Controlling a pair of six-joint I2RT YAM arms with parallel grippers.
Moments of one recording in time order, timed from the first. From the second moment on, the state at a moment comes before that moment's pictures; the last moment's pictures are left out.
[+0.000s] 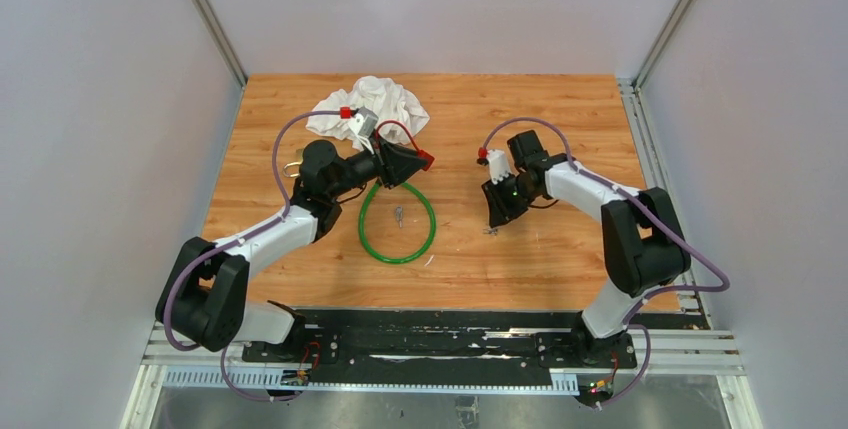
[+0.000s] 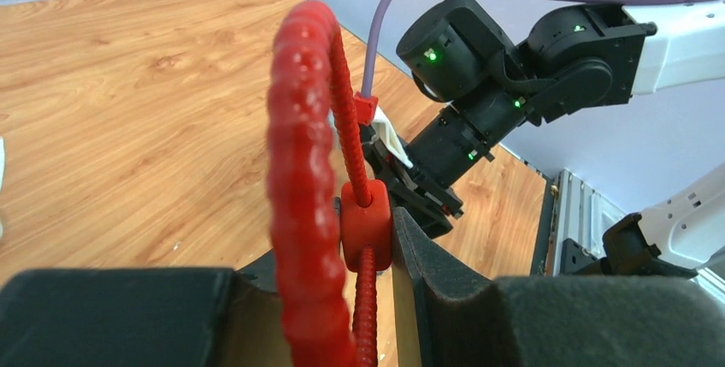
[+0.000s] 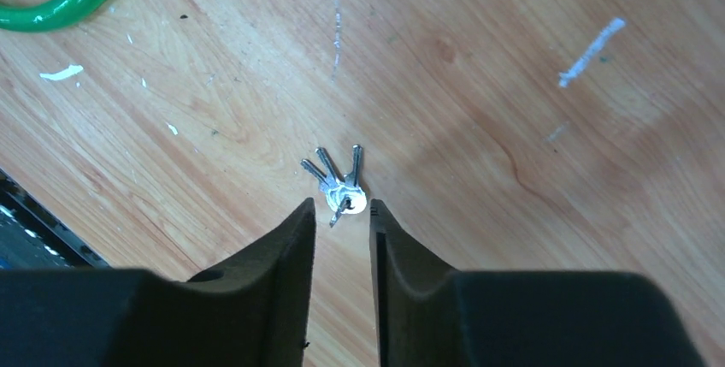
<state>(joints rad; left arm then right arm) -0.42 1.35 0.67 0.76 0.62 -0.46 0.37 1.68 1.03 -0.55 -0.42 -0.26</state>
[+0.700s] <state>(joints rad) -0.55 1.71 0.91 0.63 0.64 -0.47 0.12 1.31 1.09 -0.61 -0.47 -0.27</state>
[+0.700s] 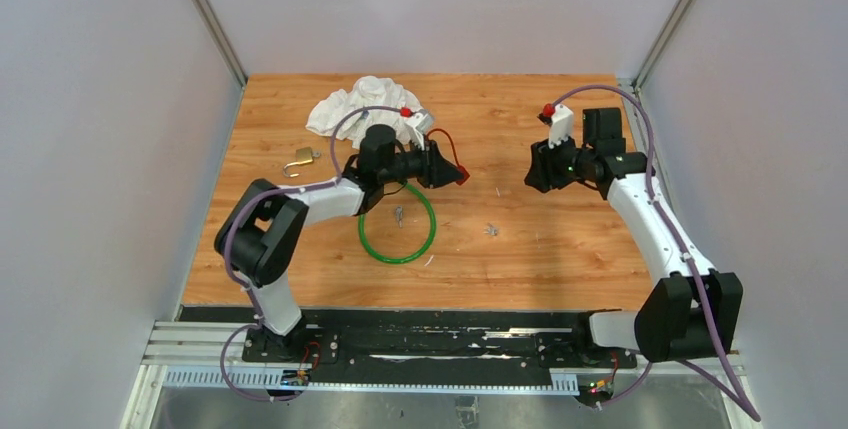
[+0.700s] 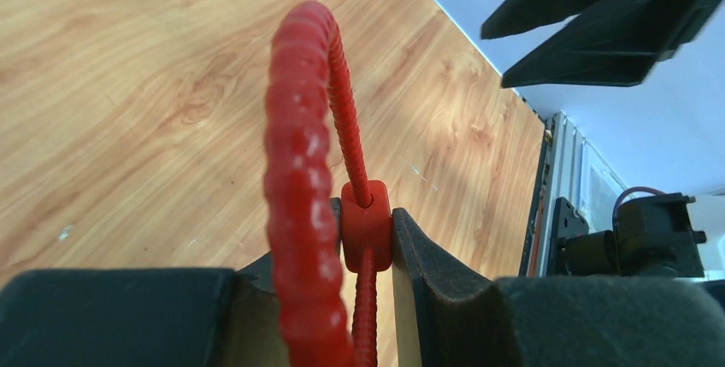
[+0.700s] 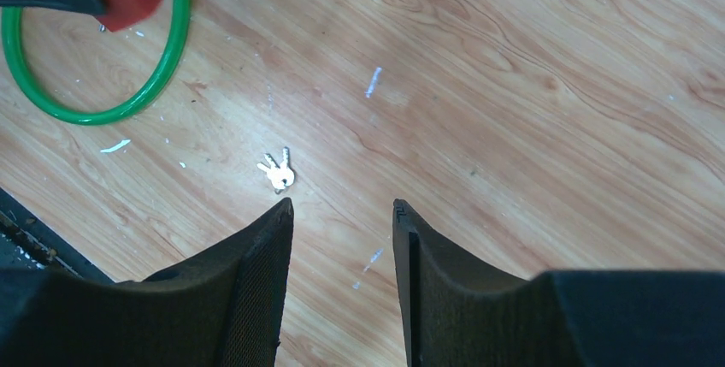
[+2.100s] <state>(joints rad) -0.67 2.22 1.35 0.23 0.72 -0.67 0.07 1.30 1.05 -0.61 -0.56 -0.28</state>
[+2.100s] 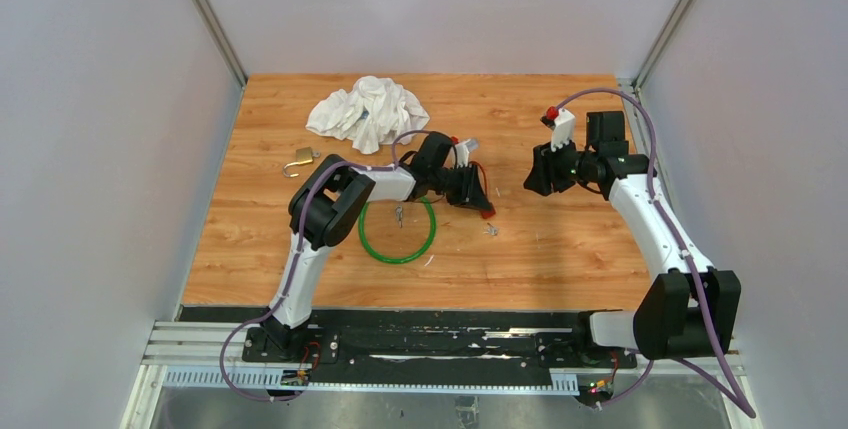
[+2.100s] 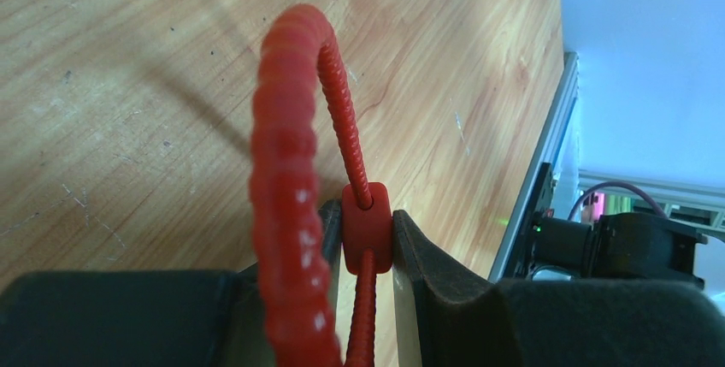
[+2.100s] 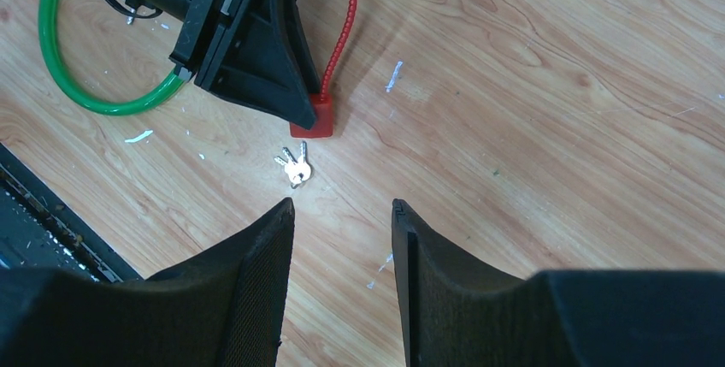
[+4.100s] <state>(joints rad) -0.57 1.57 1.20 -0.18 0.09 0.23 0.07 1.16 1.00 -0.53 -0.35 -0.33</state>
